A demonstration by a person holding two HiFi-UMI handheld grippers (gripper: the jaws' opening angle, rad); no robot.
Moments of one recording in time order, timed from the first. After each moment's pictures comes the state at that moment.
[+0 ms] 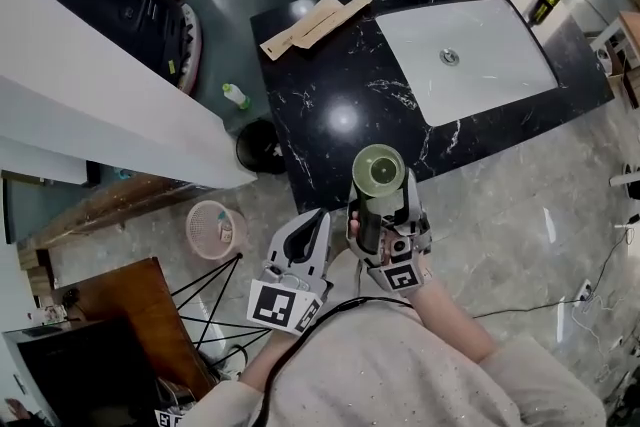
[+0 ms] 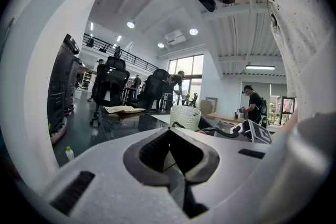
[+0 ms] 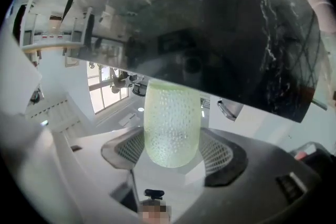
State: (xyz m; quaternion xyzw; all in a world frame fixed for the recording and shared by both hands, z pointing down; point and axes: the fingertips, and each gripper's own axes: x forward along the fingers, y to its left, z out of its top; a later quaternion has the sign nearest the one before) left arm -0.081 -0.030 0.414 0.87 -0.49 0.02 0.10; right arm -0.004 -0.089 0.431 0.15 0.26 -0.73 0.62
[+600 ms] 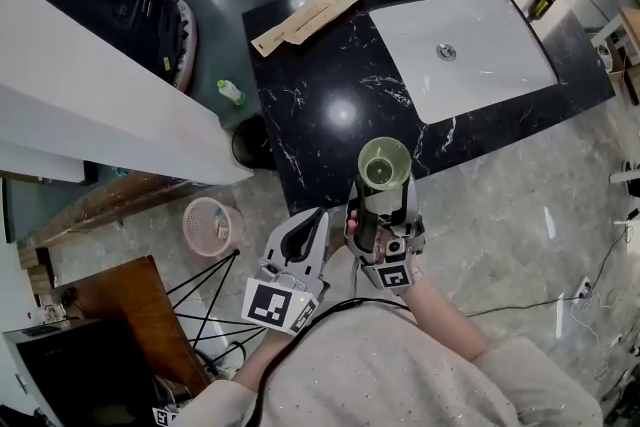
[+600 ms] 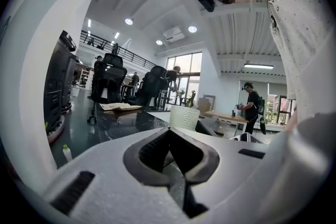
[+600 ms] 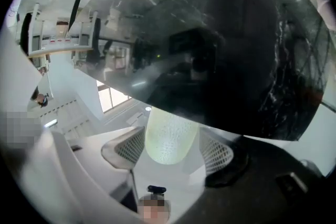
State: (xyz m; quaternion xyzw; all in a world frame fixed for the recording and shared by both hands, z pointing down) left arm -0.068 -0.033 0.419 0.87 -0.48 0.03 0.11; right arm 0.014 -0.089 0.455 0.15 0.26 -0.70 0.65
